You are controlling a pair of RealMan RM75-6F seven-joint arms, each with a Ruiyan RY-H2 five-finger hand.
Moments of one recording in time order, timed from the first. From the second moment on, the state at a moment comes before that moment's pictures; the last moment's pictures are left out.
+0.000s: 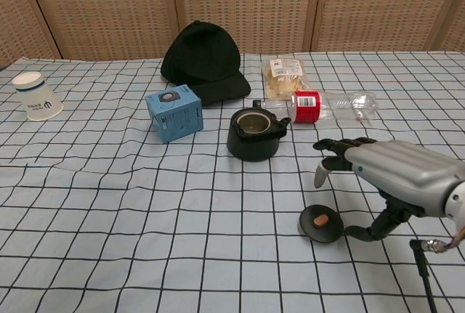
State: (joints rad) left arm -0.15 -1.12 -0.05 -1.62 1.46 1.40 0.08; right arm 0.43 -1.61 0.11 -1.75 -1.18 1.06 -0.69
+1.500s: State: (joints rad) left arm -0.16 -1.11 -0.04 -1.62 1.46 1.39 0.07; right arm 0.49 -1.71 0.08 -1.68 -1.11 1.12 -0.70
